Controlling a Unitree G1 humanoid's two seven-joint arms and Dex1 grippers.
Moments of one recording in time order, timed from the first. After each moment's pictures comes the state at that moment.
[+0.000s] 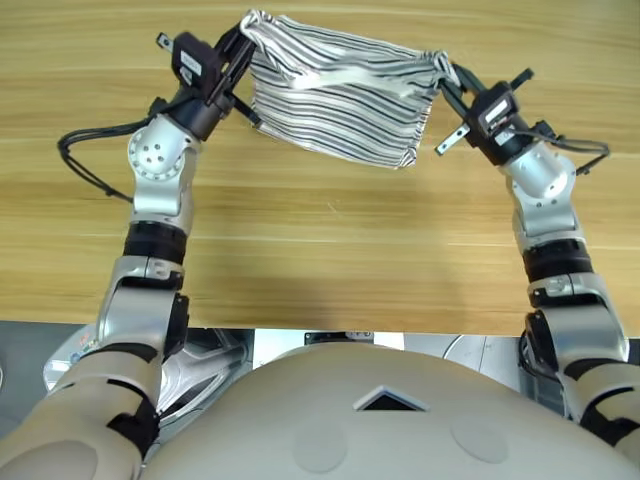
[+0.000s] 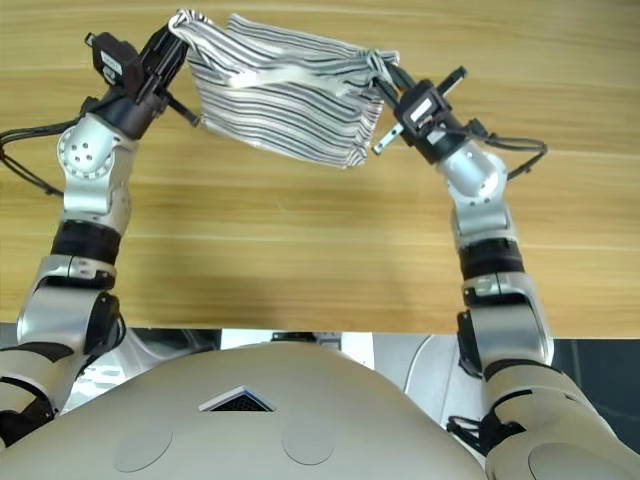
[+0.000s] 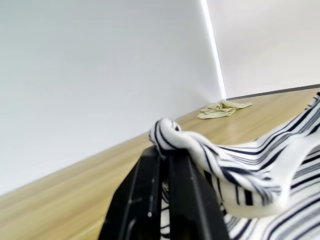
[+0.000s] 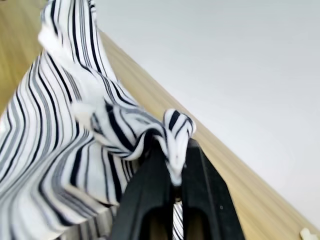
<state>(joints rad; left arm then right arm) -0.51 0.35 -0.11 0.68 -0.22 -0.49 -0.50 -0.43 -0.43 0.15 0.65 0.02 -0.66 0.43</state>
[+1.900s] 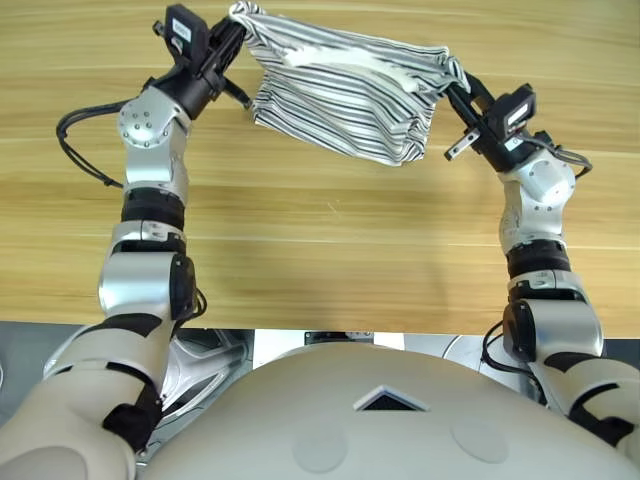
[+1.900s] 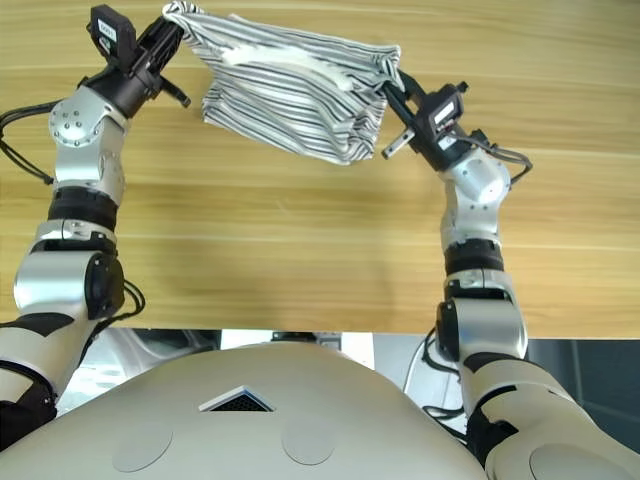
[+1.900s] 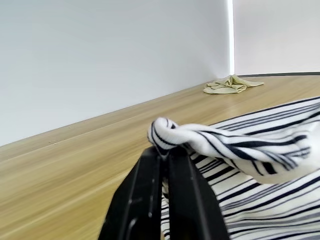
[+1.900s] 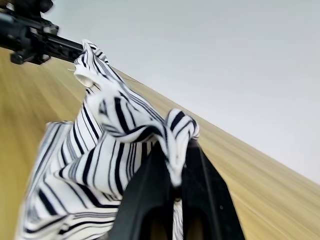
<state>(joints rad) -0.68 0.32 0.05 0.96 -0.14 -0.36 -0.59 -0.42 -0.33 -0.03 0.79 0.13 -0.72 0.65</state>
